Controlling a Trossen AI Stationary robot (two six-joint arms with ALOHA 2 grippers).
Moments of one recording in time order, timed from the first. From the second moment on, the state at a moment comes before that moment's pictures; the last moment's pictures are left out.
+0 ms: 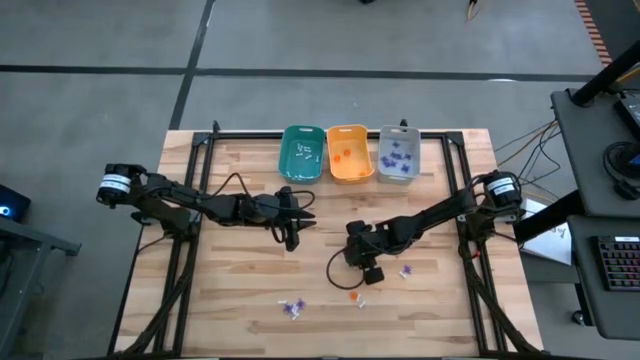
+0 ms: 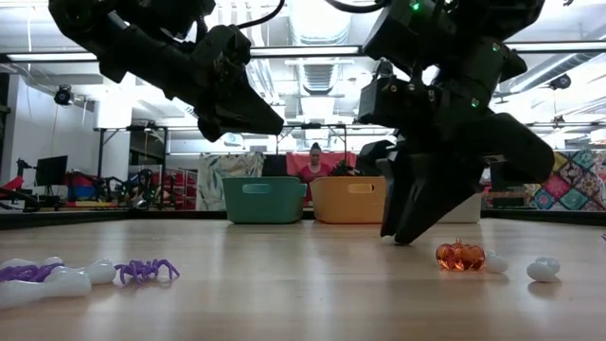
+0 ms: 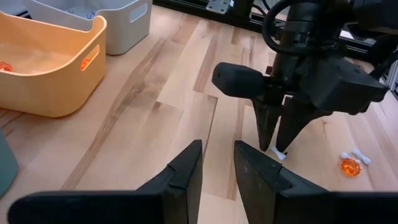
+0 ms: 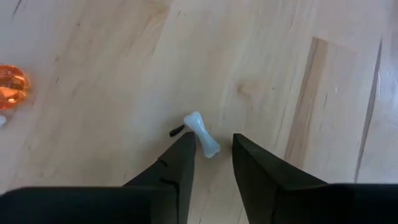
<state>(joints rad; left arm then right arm) -0.05 1.44 0.63 0.37 -0.15 -0.28 0.21 1.81 0.93 -0.17 -0.01 -0.11</state>
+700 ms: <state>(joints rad) -0.06 1.43 0.63 0.40 -0.15 -0.34 0.20 1.81 0.94 -0.15 -0.05 -0.12</state>
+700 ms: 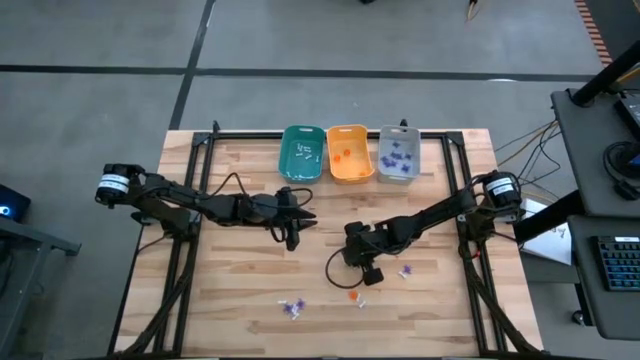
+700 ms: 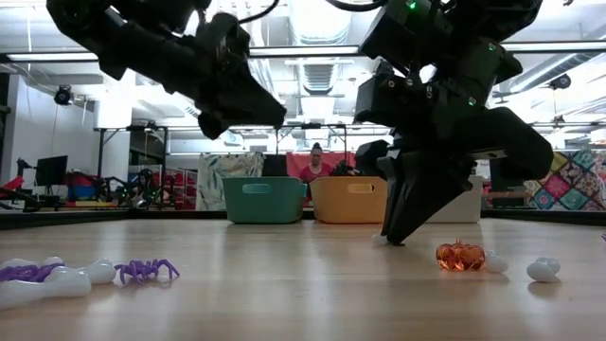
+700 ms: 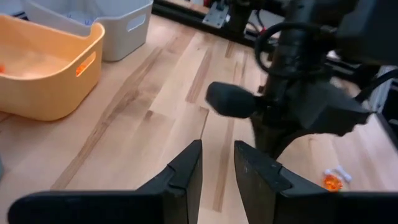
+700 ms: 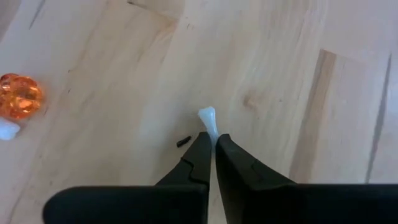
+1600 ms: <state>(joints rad) -0.24 0.91 0.56 0.37 -0.15 -0.17 -0.13 1.79 1.49 -0.41 0.03 -0.30</state>
